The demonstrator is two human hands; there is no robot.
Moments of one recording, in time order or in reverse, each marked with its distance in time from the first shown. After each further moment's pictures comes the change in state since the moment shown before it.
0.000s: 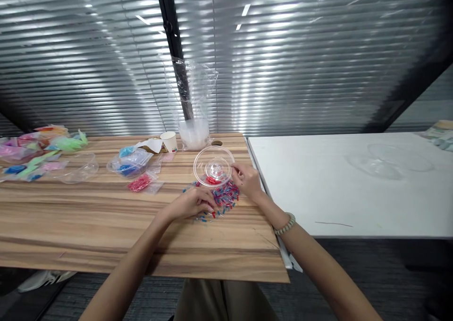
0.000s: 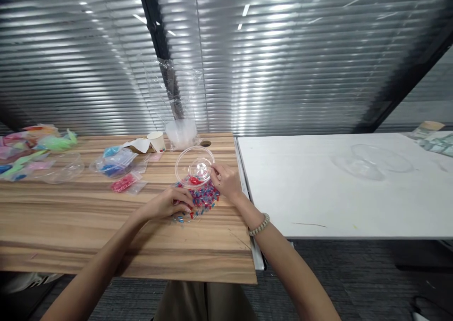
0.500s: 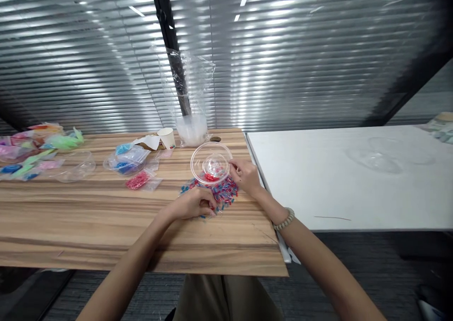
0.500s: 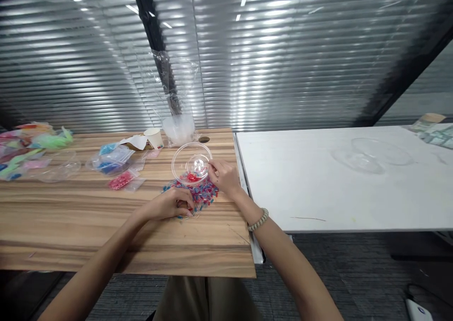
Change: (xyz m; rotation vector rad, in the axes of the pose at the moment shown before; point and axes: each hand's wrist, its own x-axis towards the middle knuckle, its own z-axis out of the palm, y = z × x) left_hand 0.001 -0.006 0.010 0.013 -0.065 -0.079; right_hand 0.002 -0.002 -0.001 -0.003 0.004 -0.016
